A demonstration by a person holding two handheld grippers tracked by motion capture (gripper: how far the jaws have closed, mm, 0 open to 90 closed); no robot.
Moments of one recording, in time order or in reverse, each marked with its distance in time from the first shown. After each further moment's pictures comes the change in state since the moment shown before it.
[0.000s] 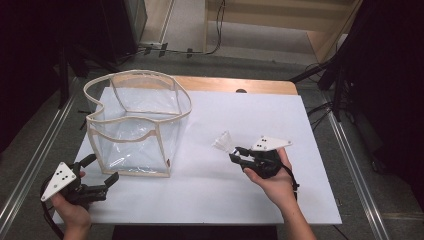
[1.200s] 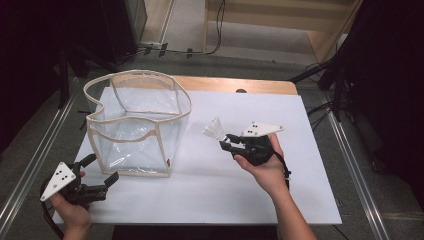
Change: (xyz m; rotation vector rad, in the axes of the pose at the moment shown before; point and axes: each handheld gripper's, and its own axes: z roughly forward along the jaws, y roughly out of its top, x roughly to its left) left arm 0.001 0.000 0.000 -0.002 0.000 -0.003; right arm 0.005 0.044 0.008 -0.040 0.016 -0.030
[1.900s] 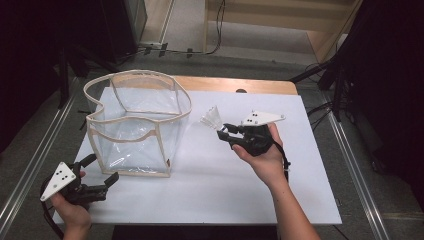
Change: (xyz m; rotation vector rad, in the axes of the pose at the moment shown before) left arm 0.000 0.000 0.000 0.001 -0.008 0.002; right arm -0.003 0.029 -0.004 -0.047 0.007 -0.002
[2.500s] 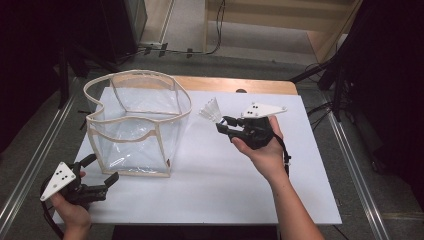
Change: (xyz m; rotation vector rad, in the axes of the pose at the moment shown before) left arm 0.000 0.000 0.000 0.000 -0.002 -0.001; right arm -0.001 0.020 -0.004 -0.024 -0.007 -0.013
